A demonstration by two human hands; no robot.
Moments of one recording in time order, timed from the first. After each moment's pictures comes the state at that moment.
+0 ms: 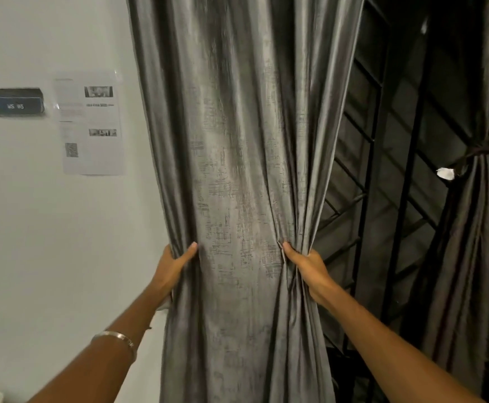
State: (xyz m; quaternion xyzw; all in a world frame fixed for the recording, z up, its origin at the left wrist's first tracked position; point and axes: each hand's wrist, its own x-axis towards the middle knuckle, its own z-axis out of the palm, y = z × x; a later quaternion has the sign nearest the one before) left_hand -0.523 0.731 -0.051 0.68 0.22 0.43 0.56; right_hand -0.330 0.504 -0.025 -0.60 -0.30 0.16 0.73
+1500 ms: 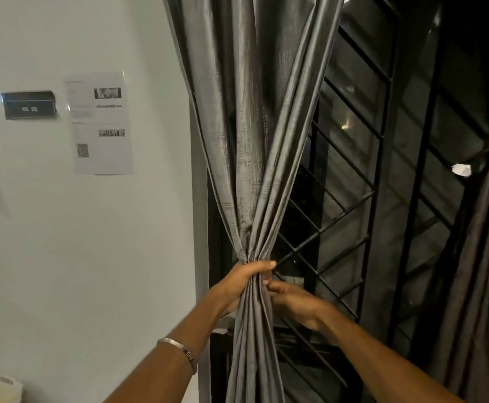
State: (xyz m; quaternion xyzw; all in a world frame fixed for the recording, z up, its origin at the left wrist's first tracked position) left_hand -0.454 0.635 -0.051 0.62 0.02 0.14 0.77; right_hand -0.334 0.520 -0.086 -0.61 -0.44 0.42 0.51
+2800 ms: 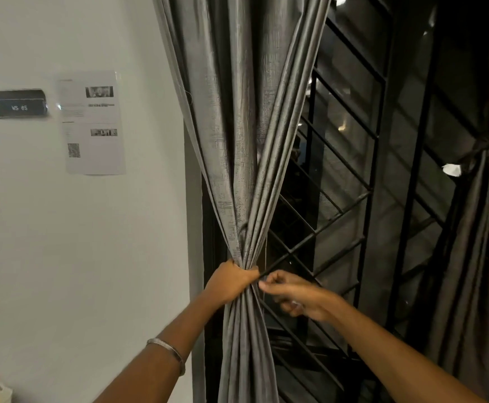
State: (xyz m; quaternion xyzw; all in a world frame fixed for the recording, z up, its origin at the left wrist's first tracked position) left_hand -0.451 0.649 -0.052 0.84 0.20 0.28 0.42; right_hand -0.330 0.501 -0.052 -0.70 -0.38 0.39 0.46
